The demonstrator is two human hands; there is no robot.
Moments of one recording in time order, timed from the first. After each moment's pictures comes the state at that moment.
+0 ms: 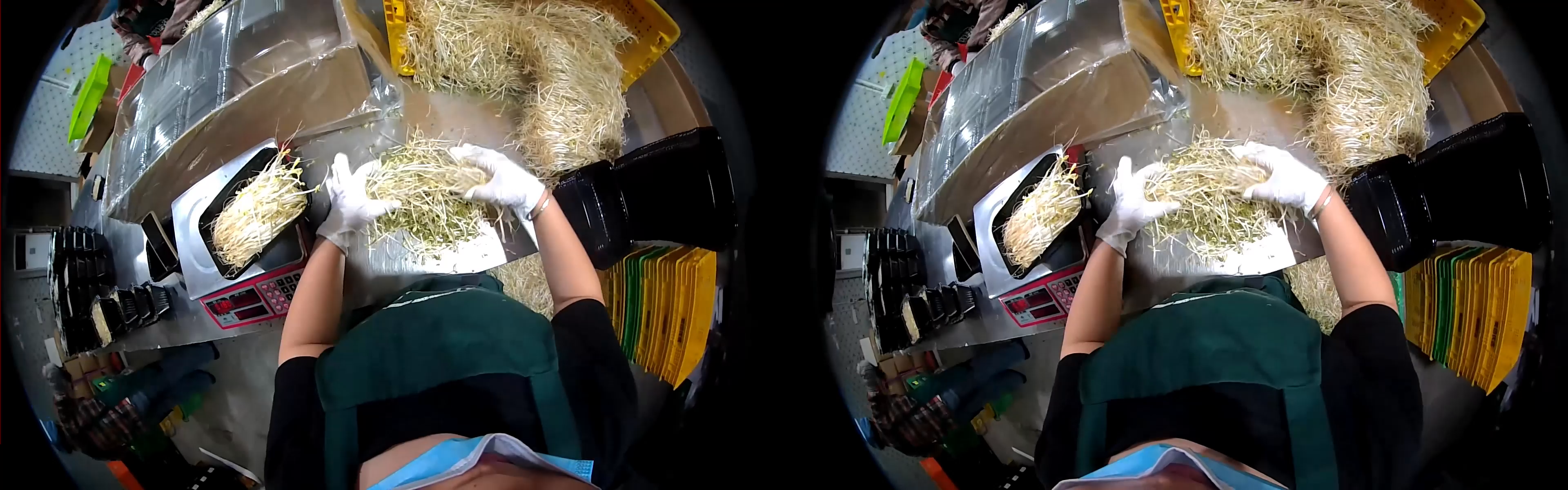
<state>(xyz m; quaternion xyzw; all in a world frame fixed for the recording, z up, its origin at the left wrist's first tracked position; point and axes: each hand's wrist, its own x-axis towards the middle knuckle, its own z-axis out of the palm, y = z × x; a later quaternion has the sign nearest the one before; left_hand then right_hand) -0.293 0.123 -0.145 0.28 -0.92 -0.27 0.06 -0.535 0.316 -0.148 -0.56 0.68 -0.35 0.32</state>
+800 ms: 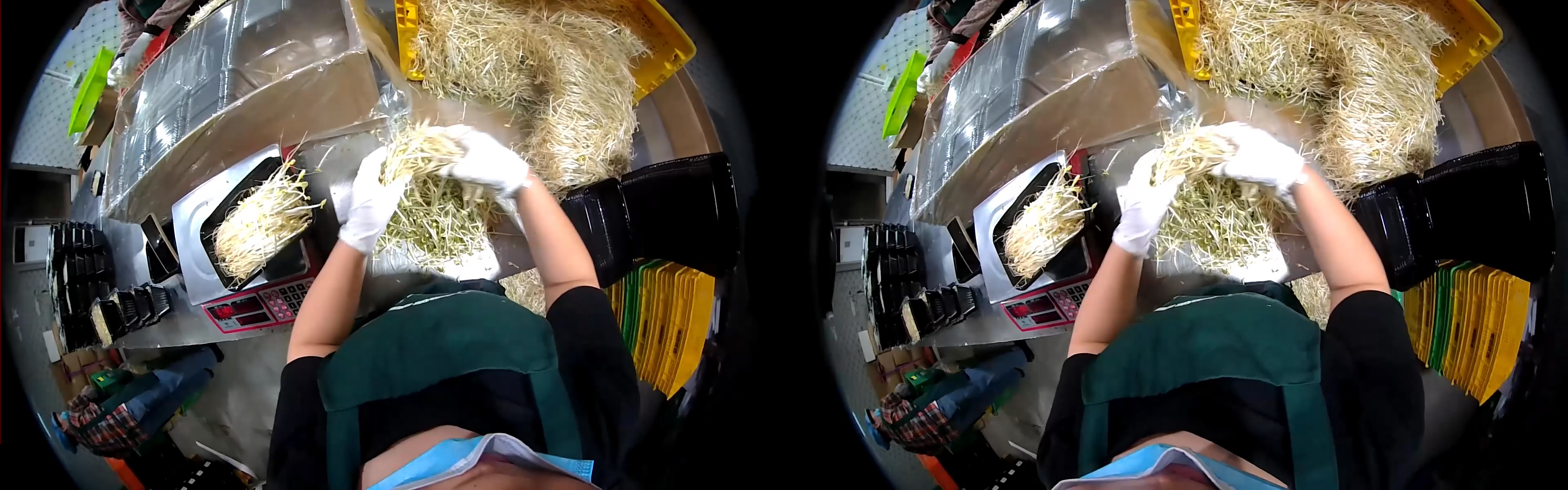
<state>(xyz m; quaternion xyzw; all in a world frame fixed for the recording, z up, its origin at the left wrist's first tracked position) -0.325 0.132 -0.167 0.27 -0.72 -0.57 0.29 -0.512 0.254 -0.069 -0.38 0.64 -0.43 0.51</state>
